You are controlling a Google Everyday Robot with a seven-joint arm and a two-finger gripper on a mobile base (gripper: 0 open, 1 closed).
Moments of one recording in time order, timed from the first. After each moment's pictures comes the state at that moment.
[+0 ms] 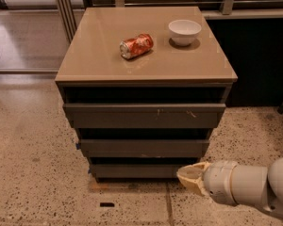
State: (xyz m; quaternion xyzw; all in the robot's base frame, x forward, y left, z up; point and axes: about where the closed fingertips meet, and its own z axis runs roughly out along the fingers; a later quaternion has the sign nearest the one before) arm 0.387 -0.121 0.692 -0.38 0.82 0.22 0.37
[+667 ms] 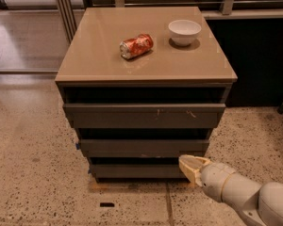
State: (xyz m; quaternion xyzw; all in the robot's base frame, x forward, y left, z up) arm 0.443 -0.134 0.663 -0.23 0.80 0.24 0.50
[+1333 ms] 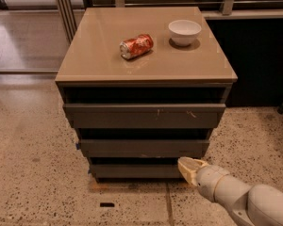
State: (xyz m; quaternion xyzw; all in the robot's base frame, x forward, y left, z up) arm 0.459 -0.143 0.628 -0.18 0.82 0.21 0.49
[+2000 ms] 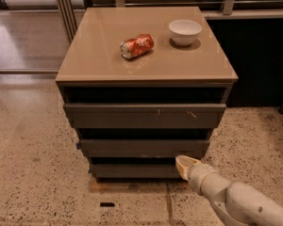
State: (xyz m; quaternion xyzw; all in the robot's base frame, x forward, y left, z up) arm 0.506 -0.151 0.562 -0.14 0.84 0.17 0.50
